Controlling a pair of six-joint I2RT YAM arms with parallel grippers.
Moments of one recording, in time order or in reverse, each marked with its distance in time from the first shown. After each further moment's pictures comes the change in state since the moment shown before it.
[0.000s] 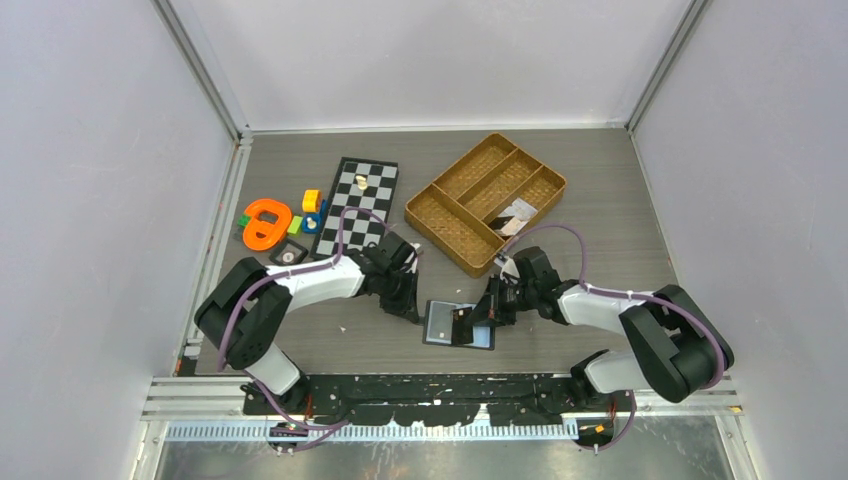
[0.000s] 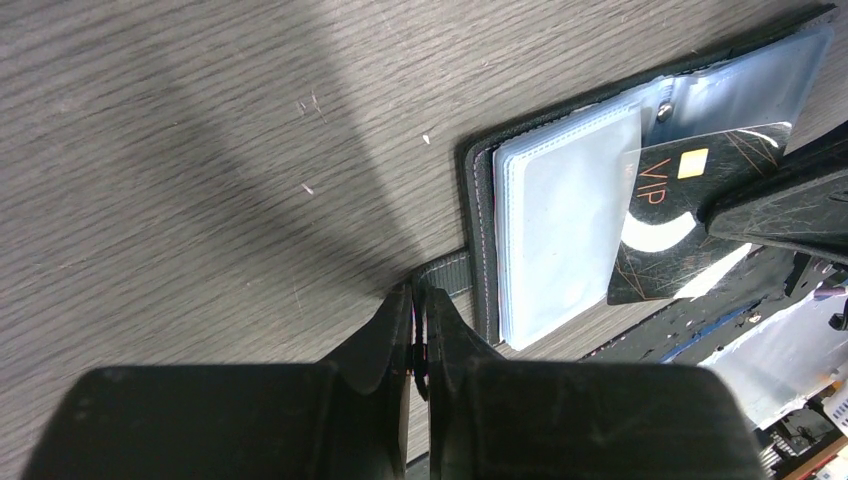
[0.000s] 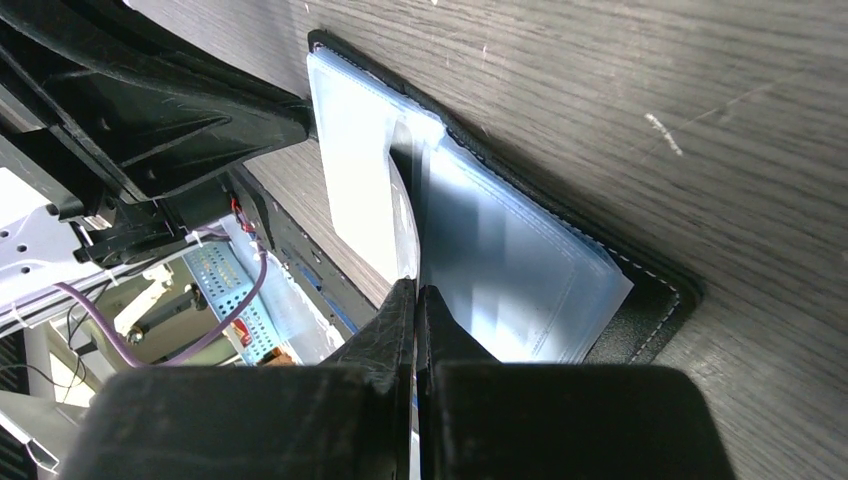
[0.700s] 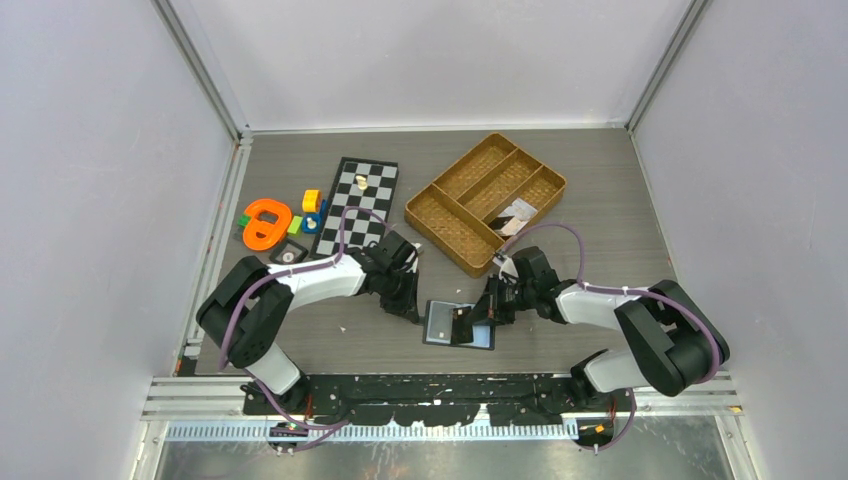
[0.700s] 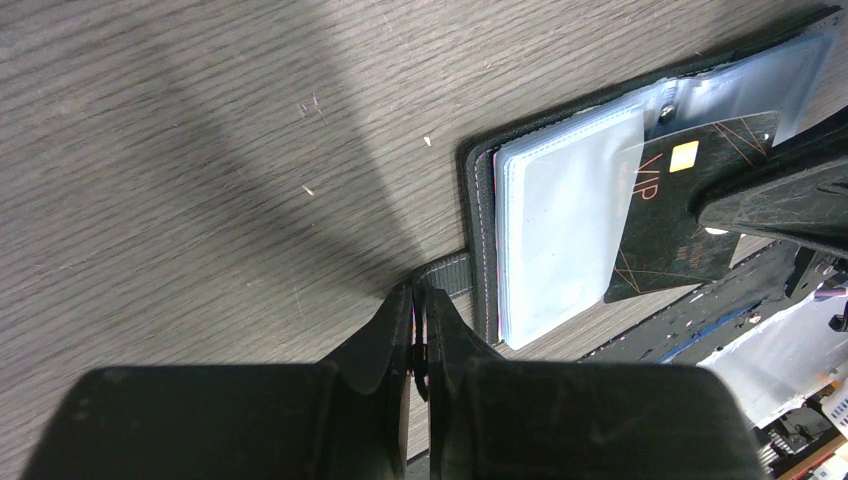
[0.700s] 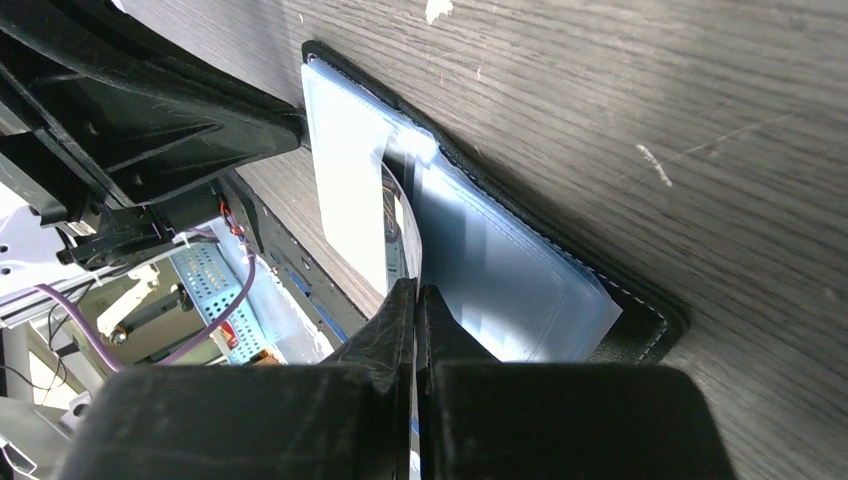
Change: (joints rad) left arm 0.000 0.014 0.017 -0.020 0.000 0.001; right arm 0.000 0.035 0.000 0.035 0.011 -0.025
